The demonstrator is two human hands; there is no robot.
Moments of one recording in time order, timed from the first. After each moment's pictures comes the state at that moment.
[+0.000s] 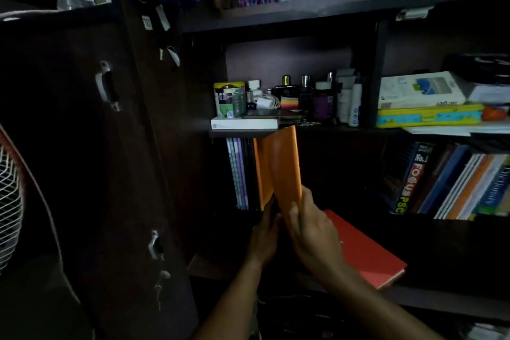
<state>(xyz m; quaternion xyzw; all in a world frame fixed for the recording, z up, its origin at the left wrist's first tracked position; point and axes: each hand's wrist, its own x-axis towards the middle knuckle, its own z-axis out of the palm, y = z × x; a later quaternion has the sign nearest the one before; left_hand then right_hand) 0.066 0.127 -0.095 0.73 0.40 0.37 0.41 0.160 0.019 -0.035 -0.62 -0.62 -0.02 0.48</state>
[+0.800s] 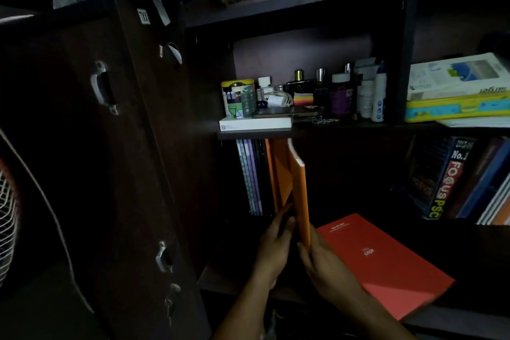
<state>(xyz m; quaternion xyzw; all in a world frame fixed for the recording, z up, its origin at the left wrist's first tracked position) 0.060 0.134 -0.100 0.67 0.38 0.41 0.49 0.181 0.067 -0.120 -0.60 -0.68 0.12 0.41</state>
